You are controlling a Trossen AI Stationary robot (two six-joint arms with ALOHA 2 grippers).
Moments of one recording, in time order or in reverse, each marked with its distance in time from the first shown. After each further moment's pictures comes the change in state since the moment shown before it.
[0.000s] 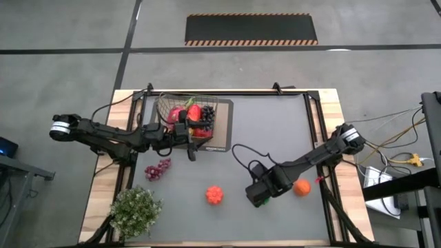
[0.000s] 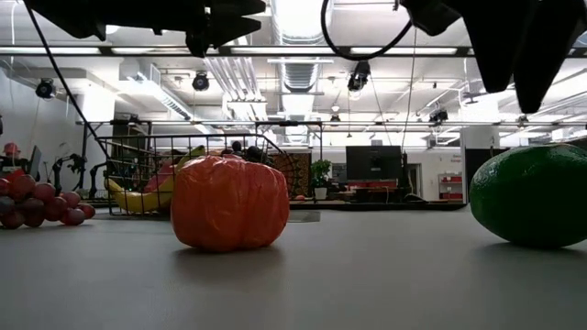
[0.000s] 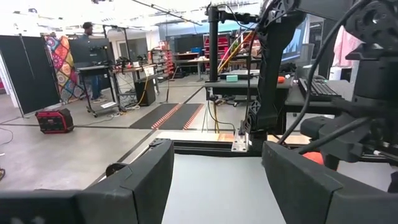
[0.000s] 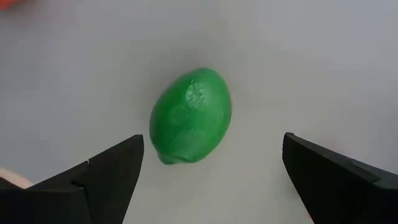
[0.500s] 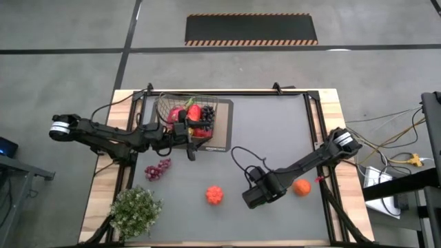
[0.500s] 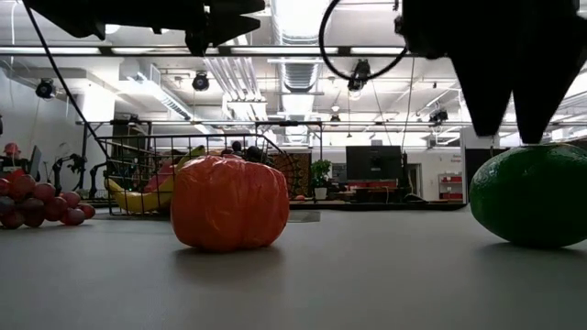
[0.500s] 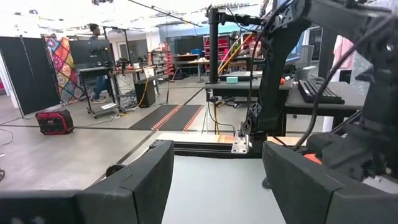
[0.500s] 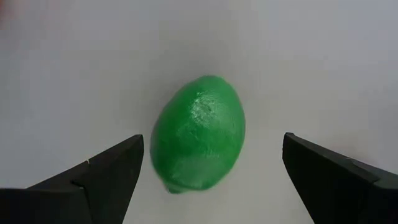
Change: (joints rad) left arm 0.000 -0.007 0.000 0.000 0.000 0.000; right arm 0.016 0.077 -0.007 0.049 0.030 0.099
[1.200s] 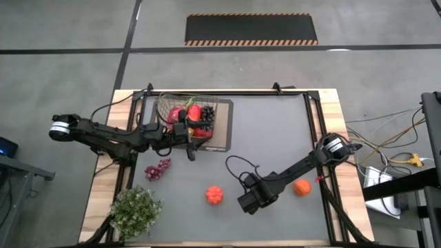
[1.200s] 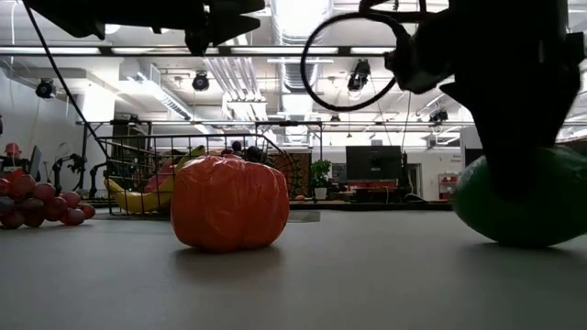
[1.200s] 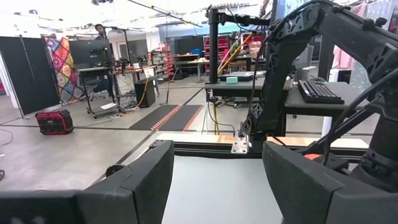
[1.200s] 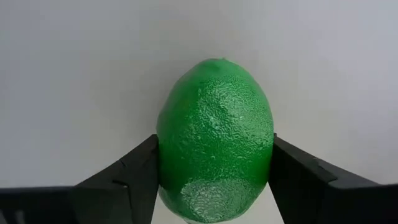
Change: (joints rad) left arm -0.001 -0.001 0.000 0.000 0.000 0.000; right arm 0.005 0.116 -0.002 0.065 -0.030 -0.129
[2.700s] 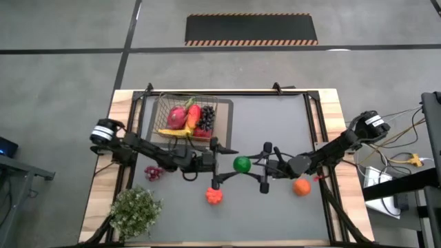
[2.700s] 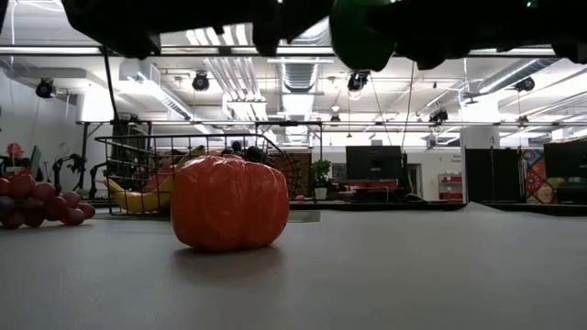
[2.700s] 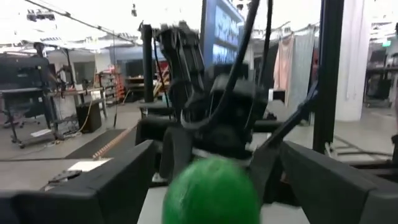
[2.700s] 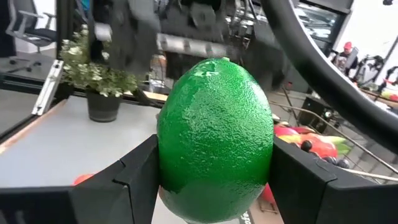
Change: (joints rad) left arm -0.200 0.580 0.250 0.437 0.019 0.000; right arm -0.065 -0.537 -1.040 2.144 0.495 -1.543
